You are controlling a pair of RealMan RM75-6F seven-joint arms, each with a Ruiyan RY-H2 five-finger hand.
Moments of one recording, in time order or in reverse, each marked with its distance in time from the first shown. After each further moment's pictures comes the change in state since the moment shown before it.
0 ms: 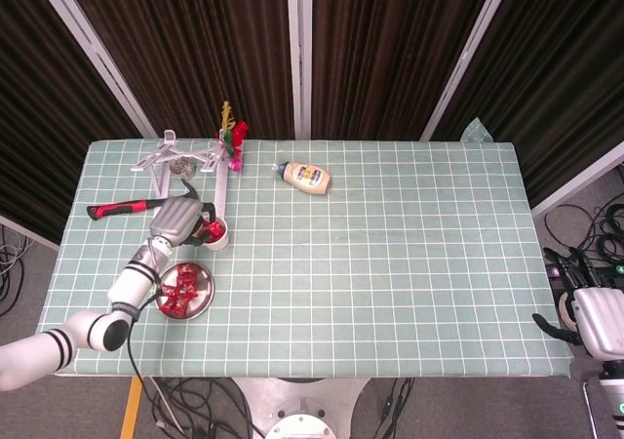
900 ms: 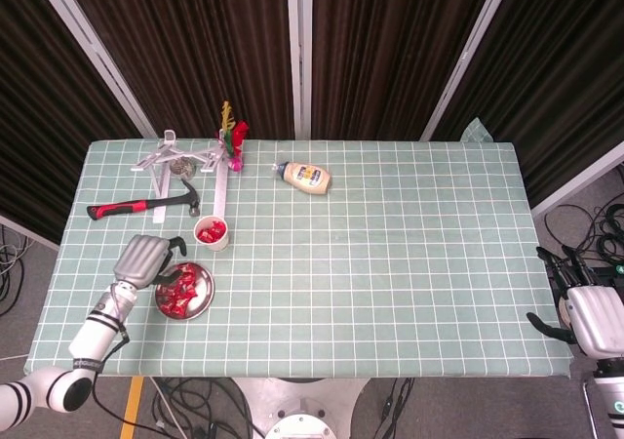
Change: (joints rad) left arm 0.214 0.074 0.165 -0.149 0.171 0.267 -0.049; right arm 0.009 -0.004 0.001 -0.005 -0.020 0.001 -0.003
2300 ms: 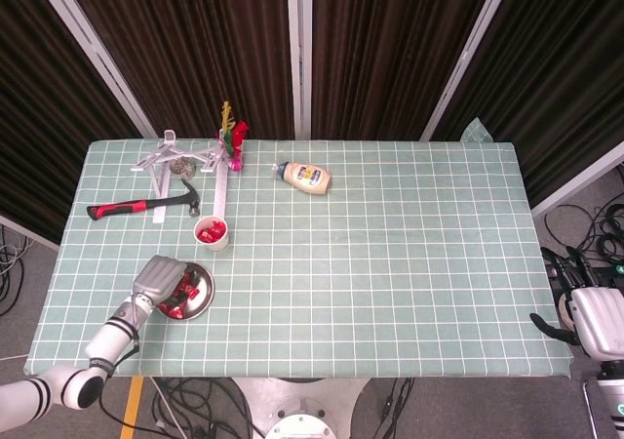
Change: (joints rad) left arm -0.025 -0.103 0.053 0.136 -0.003 -0.171 0.058; right arm -0.008 0.009 0.000 -0.011 0.008 0.008 -0.009
